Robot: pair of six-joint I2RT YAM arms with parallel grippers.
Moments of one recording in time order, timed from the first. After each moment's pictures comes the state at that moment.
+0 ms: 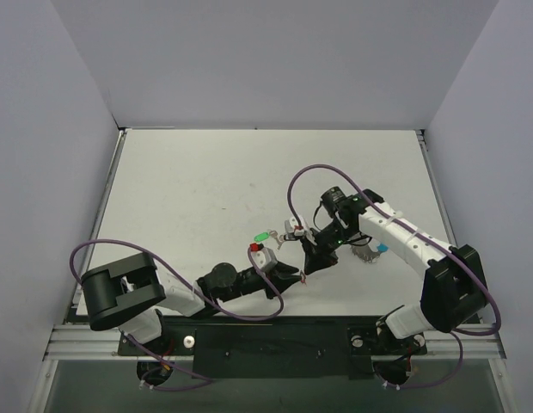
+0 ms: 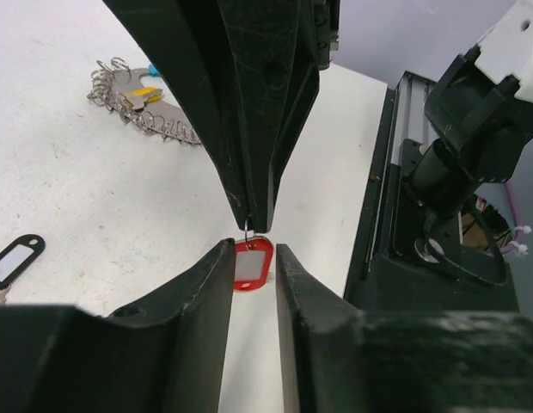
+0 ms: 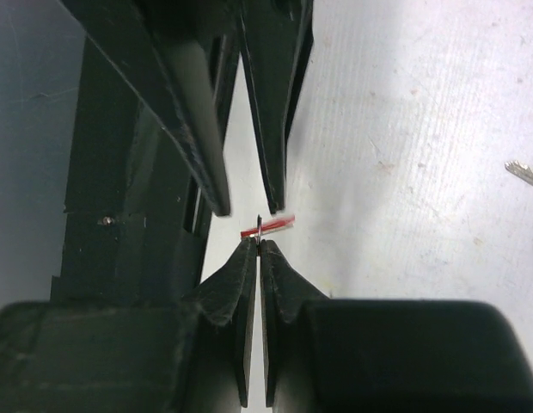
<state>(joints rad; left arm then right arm) -1.16 1.56 0.32 1.28 0.09 -0.23 0.52 1.45 1.01 -1.05 -0.90 -1.09</state>
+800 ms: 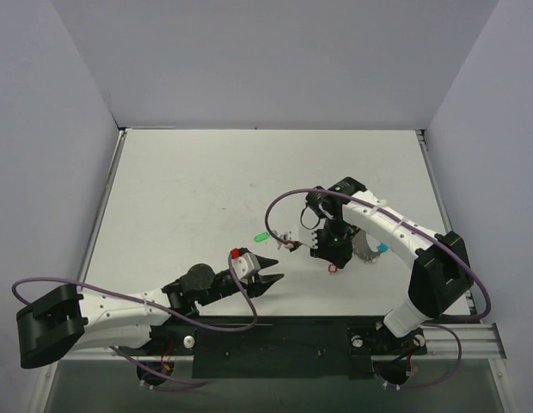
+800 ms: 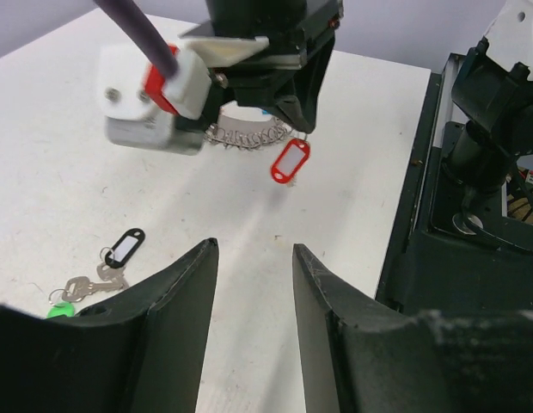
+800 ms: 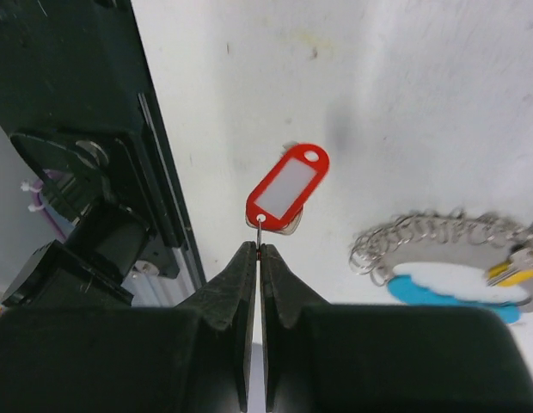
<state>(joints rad) -1.16 1.06 0.25 0.83 0.02 -0.04 0.64 1.57 1.26 -1.38 -0.20 -0.94</state>
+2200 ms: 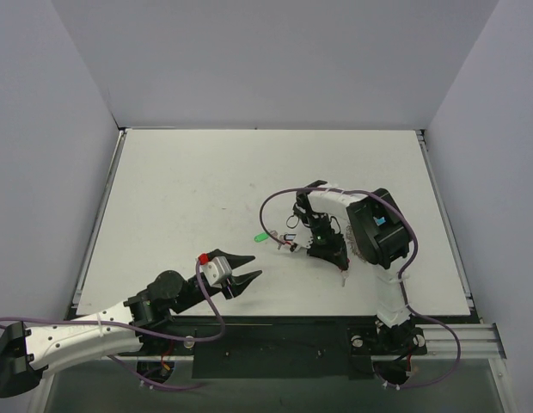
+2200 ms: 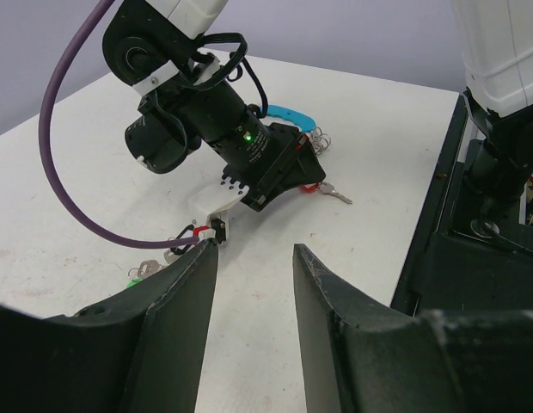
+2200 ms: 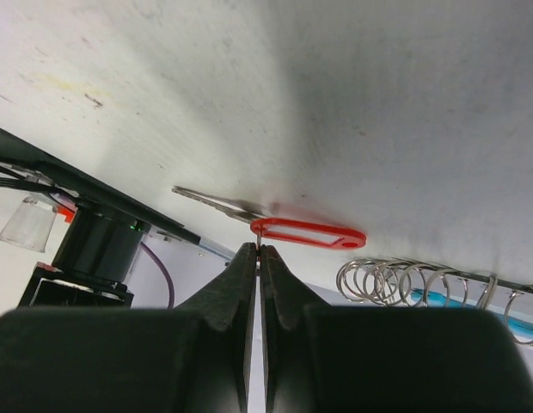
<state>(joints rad) -1.16 0.55 0.24 0.40 -0.08 0.03 0.57 2.09 1.33 -1.36 0.05 -0.69</state>
